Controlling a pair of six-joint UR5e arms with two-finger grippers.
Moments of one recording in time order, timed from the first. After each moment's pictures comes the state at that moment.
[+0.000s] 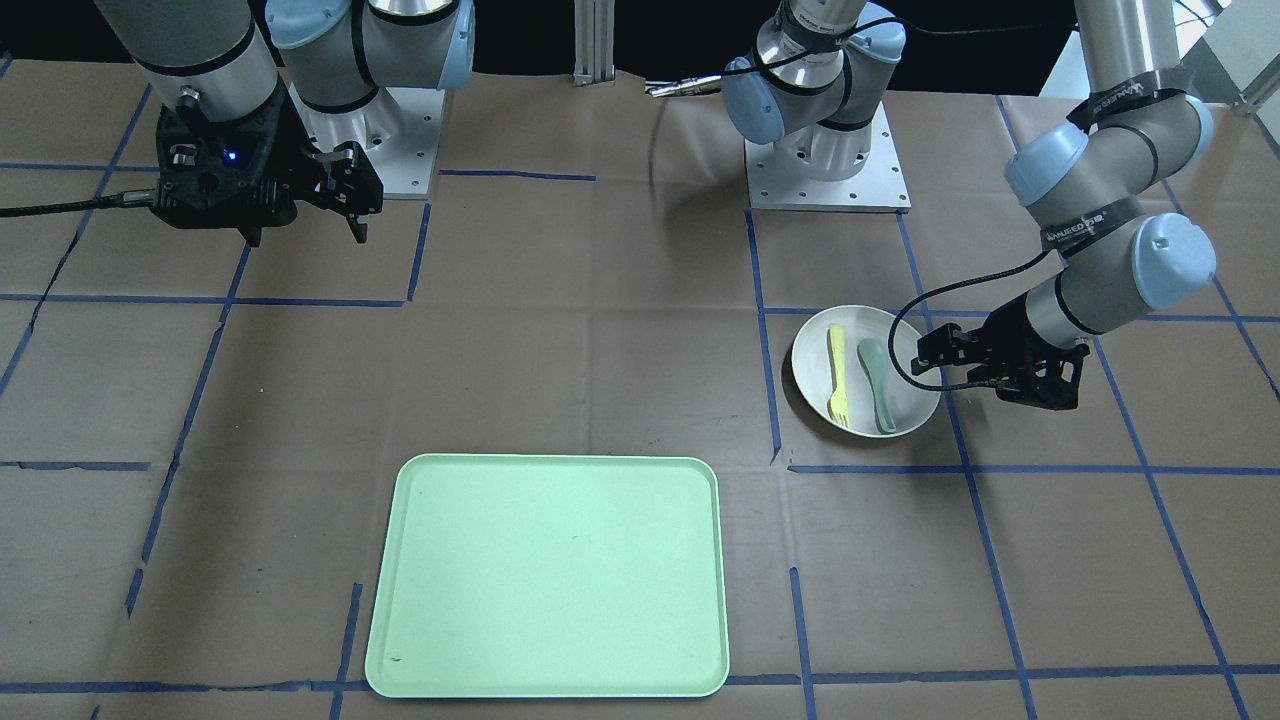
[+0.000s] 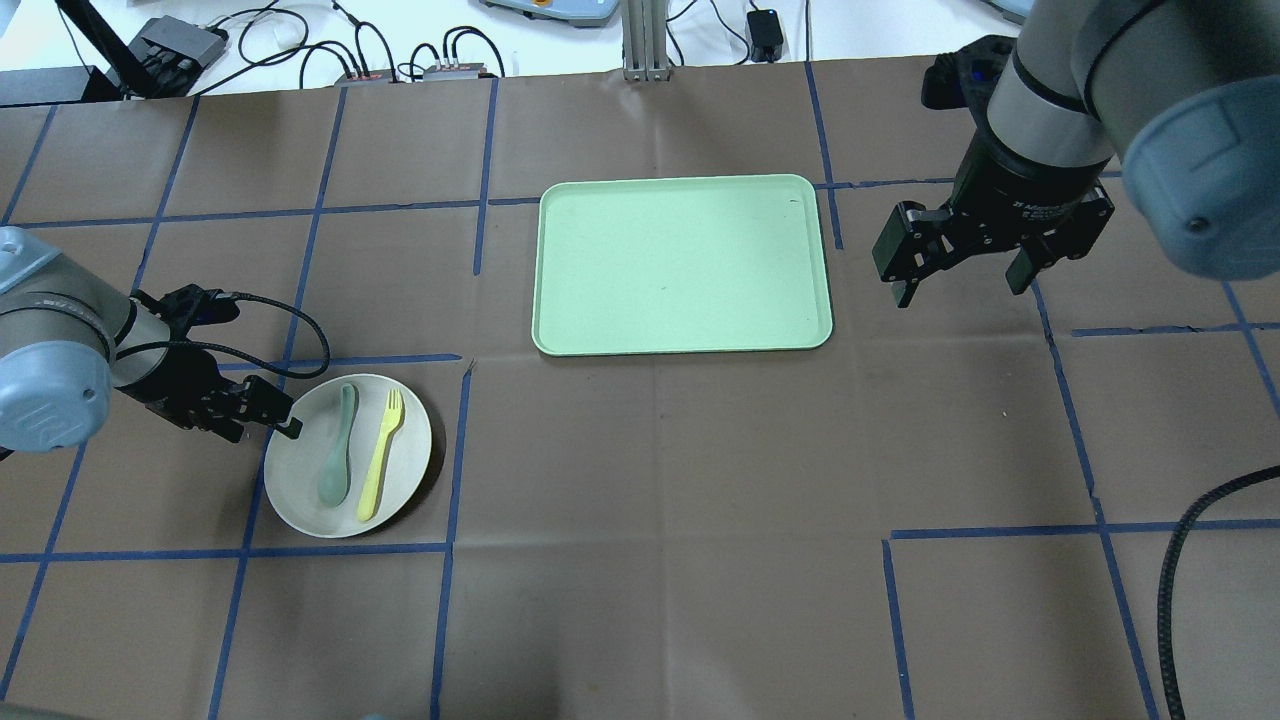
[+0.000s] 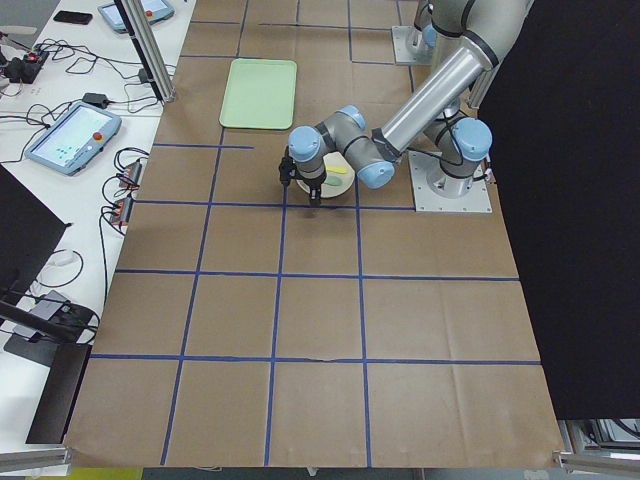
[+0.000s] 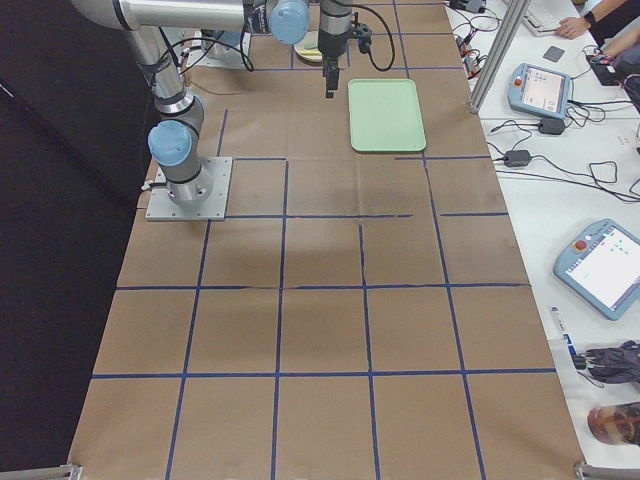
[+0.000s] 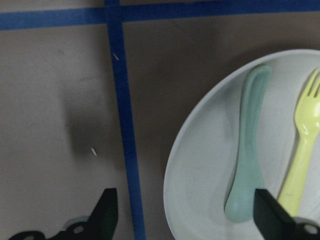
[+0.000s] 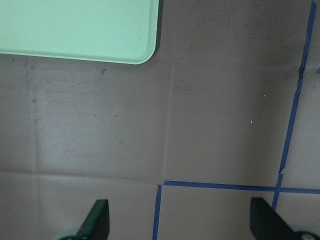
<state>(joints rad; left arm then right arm) -1.01 -1.80 -2.08 -1.09 1.45 0.64 1.57 -1.63 1.69 -1.56 -1.59 -0.08</state>
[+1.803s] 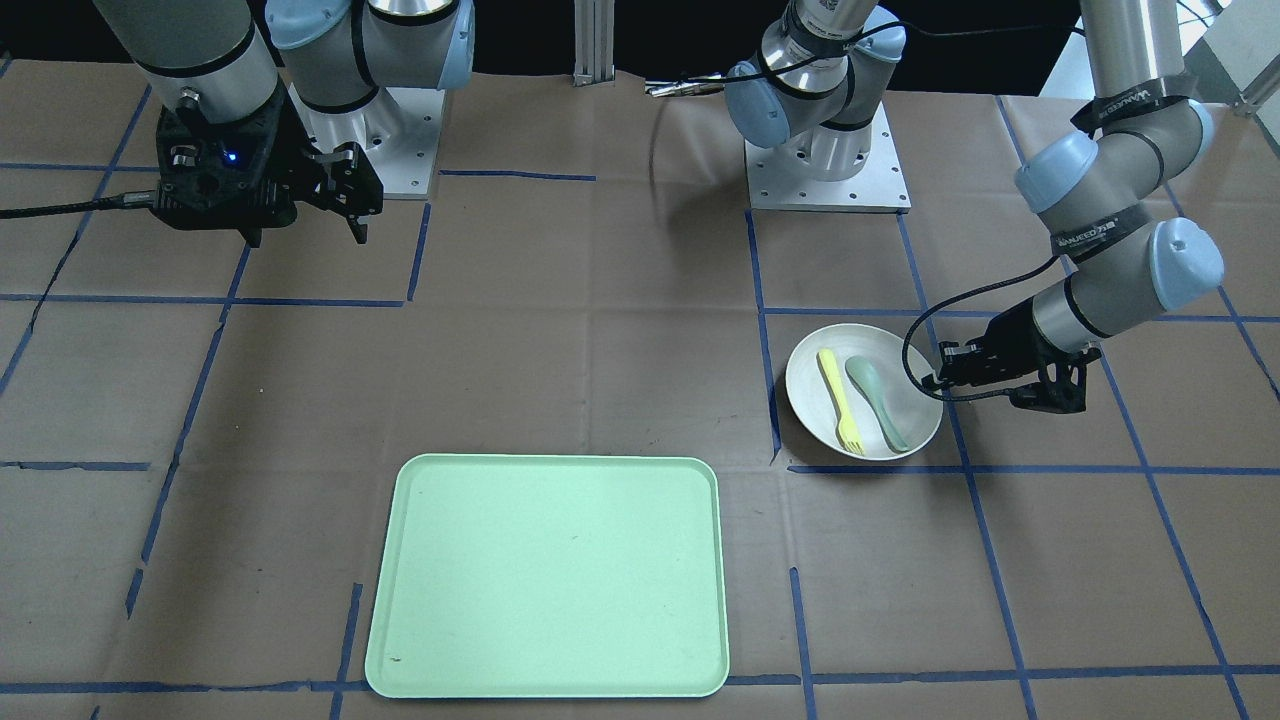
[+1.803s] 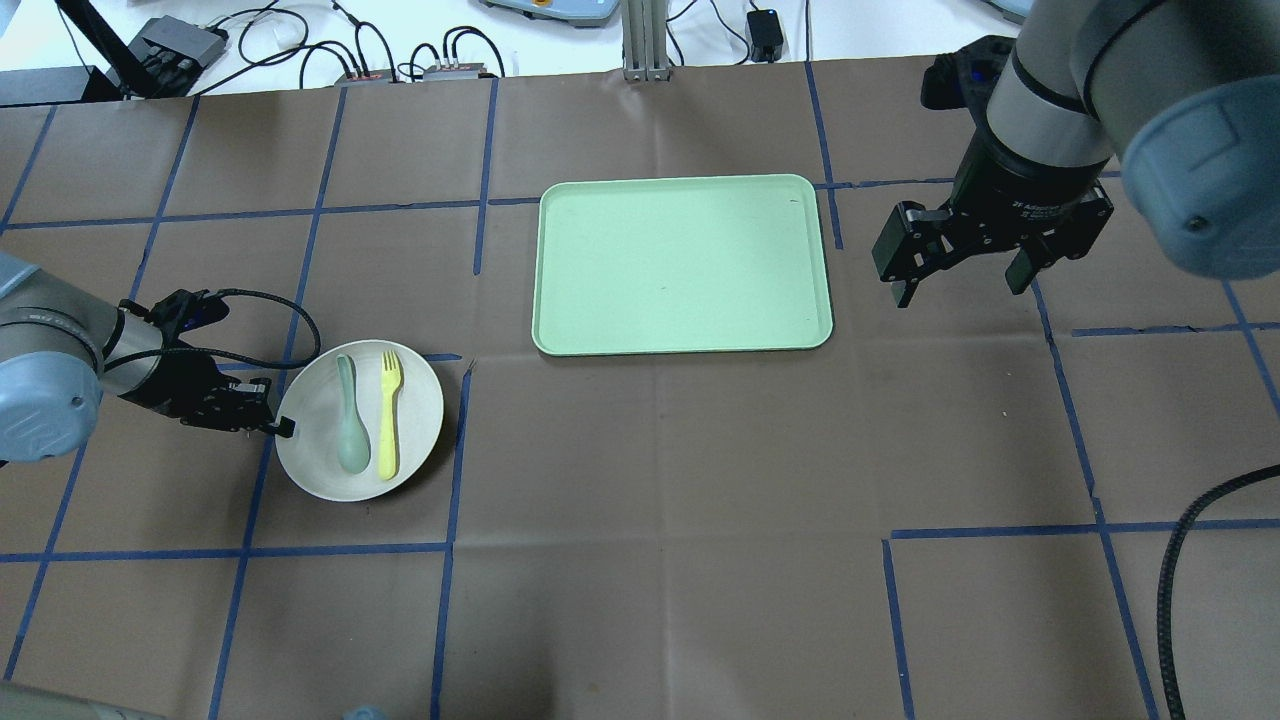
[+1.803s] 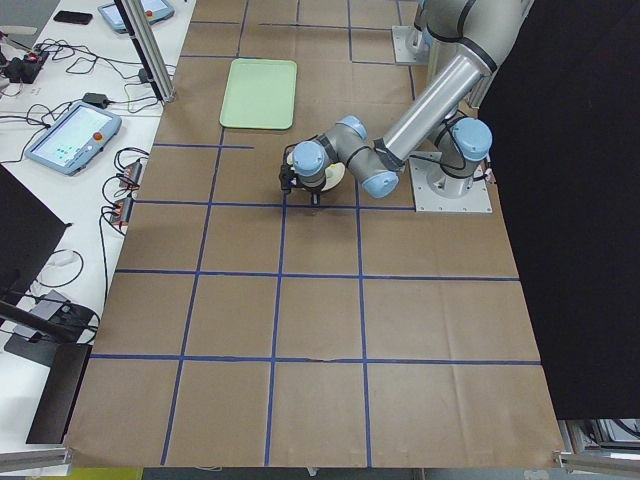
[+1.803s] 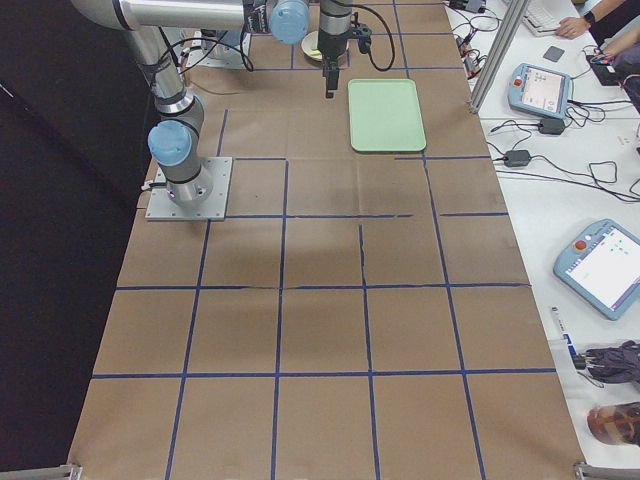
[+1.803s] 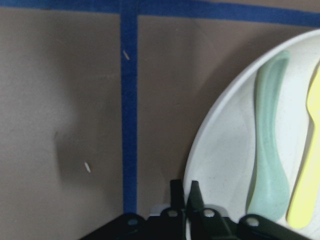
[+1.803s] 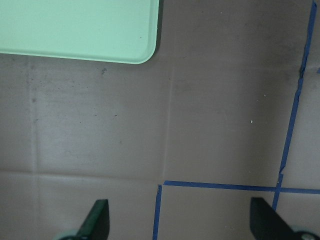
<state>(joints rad) -0.98 -1.80 -2.09 -1.09 1.30 0.58 1.57 -1.63 1.69 -1.56 -1.58 -0.08</state>
